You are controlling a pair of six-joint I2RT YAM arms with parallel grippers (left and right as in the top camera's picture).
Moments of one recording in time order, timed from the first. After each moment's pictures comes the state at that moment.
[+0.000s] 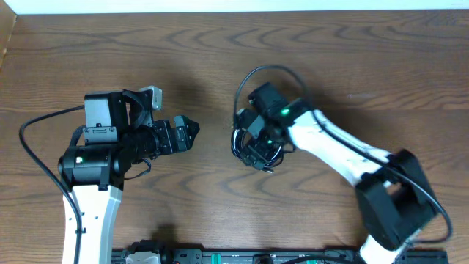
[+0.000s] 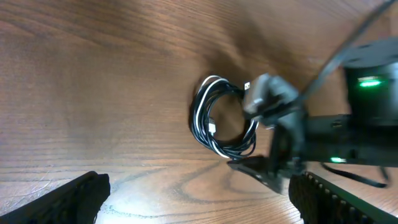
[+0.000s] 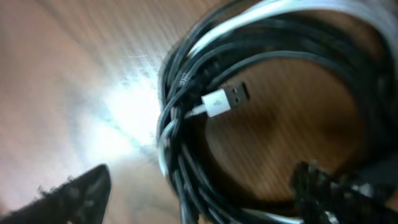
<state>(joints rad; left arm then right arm) 0.03 1.11 1.11 -1.00 0.49 -0.20 0.65 1.88 1.28 -0.76 -0.27 -0.25</state>
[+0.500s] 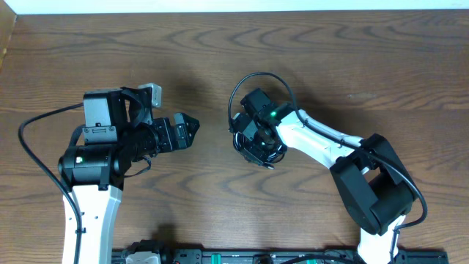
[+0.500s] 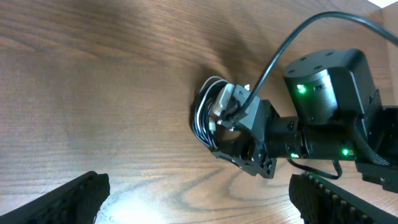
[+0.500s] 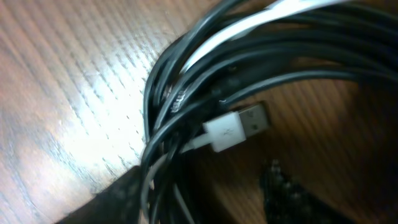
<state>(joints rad) 0.03 1.11 1.11 -0.97 0.50 -0.20 0.66 1.99 1.28 -0.67 -0.23 -0.26</state>
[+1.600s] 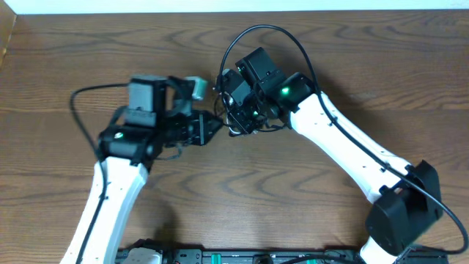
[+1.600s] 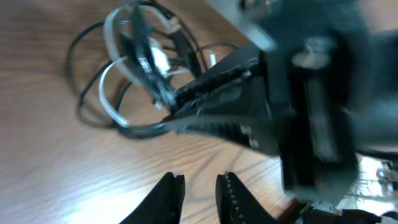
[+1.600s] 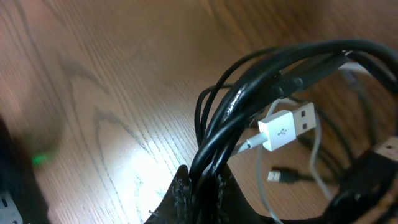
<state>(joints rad) -0.20 1.26 1.10 -0.77 0.61 -0.20 0.66 1.83 1.61 -0.83 -0.31 -0.12</state>
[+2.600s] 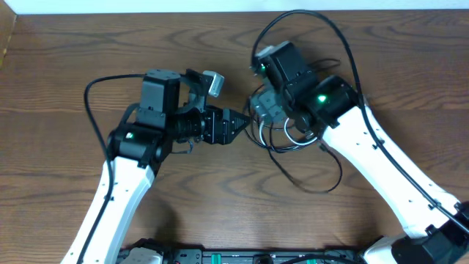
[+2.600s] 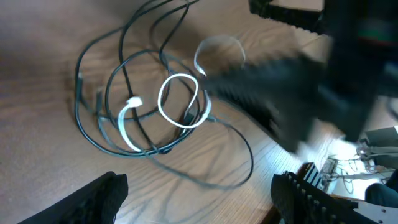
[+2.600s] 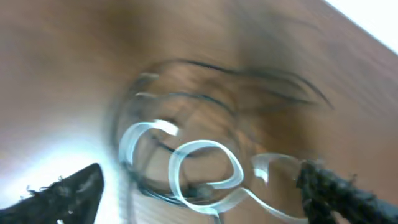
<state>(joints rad) -0.26 1.23 1.10 -0.64 0.70 -0.20 0.63 1.65 1.62 -0.98 0.30 0.05</state>
